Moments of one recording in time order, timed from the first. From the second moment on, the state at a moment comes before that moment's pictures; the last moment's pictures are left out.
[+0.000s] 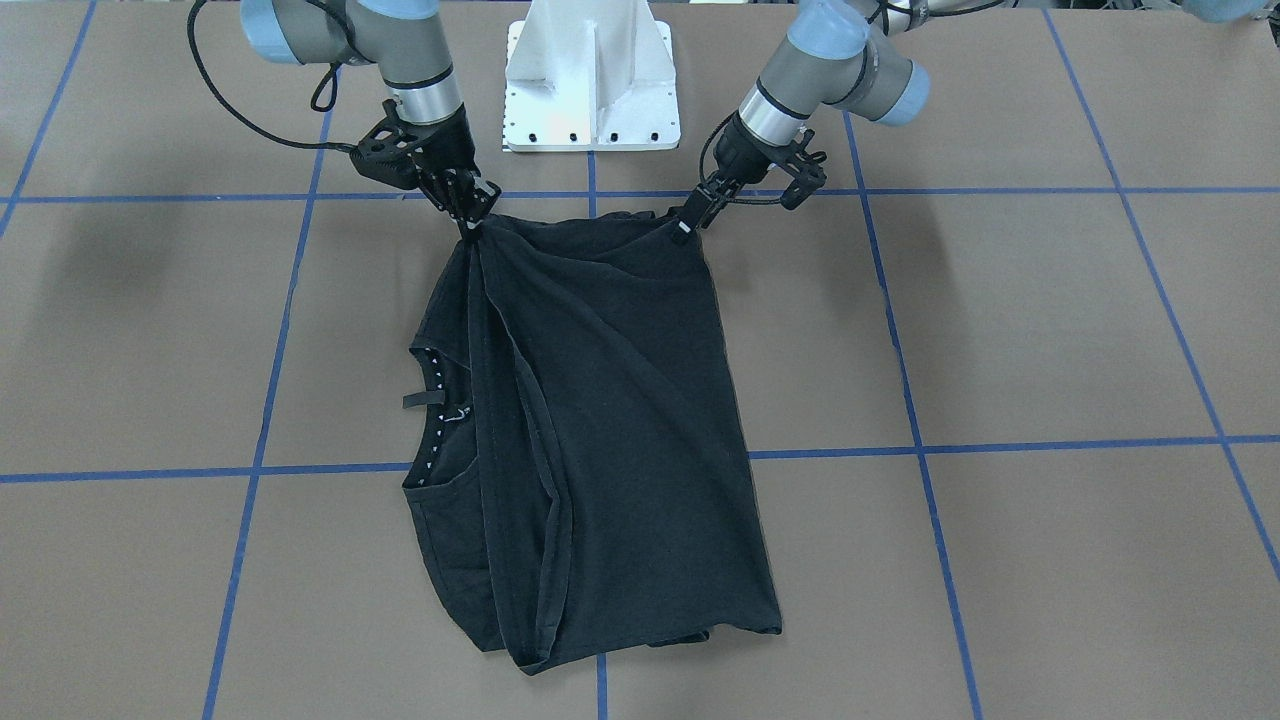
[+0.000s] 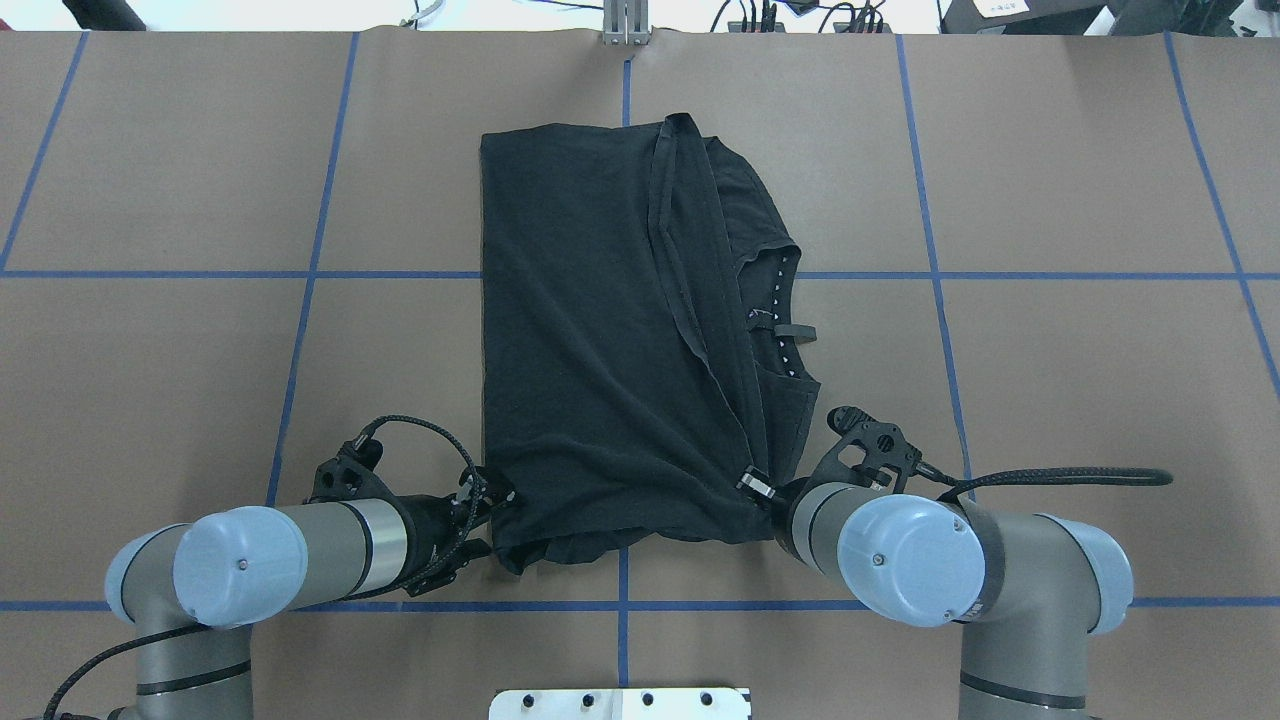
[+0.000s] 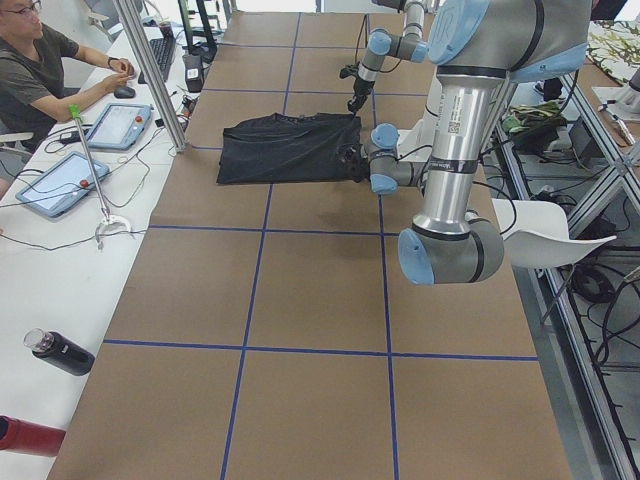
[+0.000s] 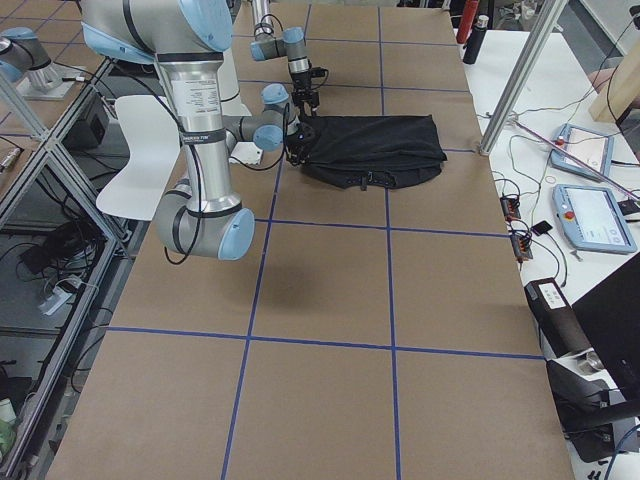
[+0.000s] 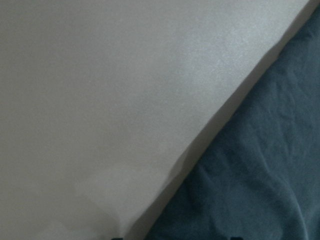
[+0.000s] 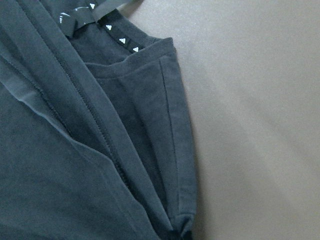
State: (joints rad) left arm -0.24 -1.81 -1.81 -2.36 -1.56 -2.30; right arm 0.23 -1.30 2.00 -1.37 1.46 2.00
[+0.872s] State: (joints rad) left arm -0.22 -1.79 -1.86 -2.35 -1.57 -2.35; right arm 0.22 -1.30 2.00 -1.37 1.46 2.00
